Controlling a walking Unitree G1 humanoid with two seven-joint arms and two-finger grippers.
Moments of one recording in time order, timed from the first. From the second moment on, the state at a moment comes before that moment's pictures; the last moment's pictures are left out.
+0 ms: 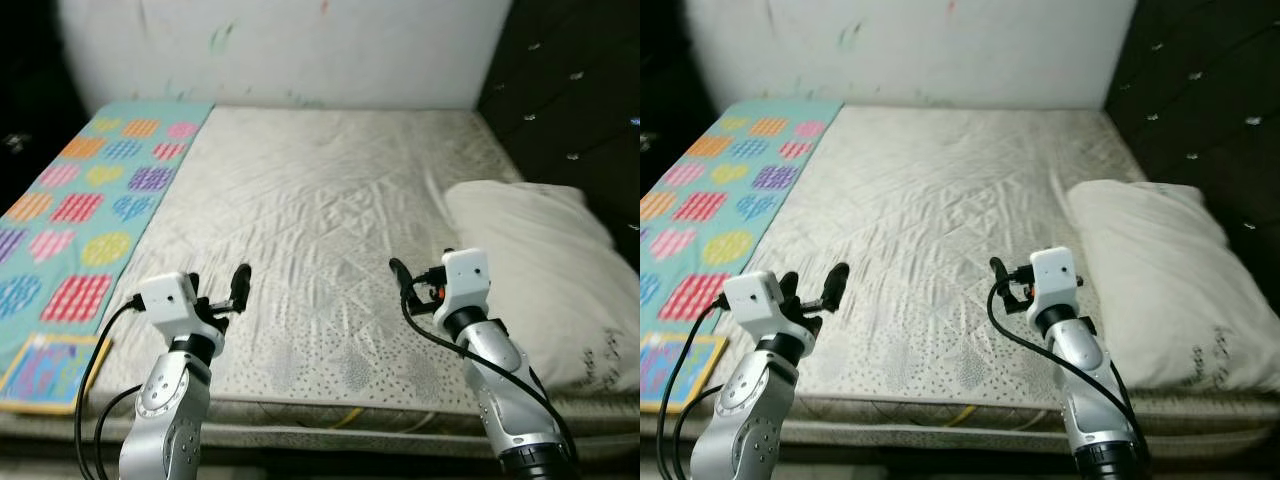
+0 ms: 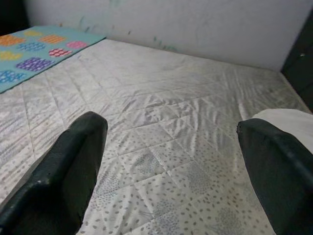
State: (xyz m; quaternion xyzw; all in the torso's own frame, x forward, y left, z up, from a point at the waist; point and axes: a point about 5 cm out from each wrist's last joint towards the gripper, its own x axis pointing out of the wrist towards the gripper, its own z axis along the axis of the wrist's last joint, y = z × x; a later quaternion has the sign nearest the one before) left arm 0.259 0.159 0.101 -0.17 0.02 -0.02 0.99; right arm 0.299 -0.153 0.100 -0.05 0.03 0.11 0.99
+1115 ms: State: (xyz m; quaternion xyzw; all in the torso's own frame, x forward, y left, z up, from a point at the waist) left arm 0.263 0.166 0.100 -0.15 0.03 -0.01 0.99; right arm 0.304 -0.142 0.098 -0.03 0.03 0.12 0.99
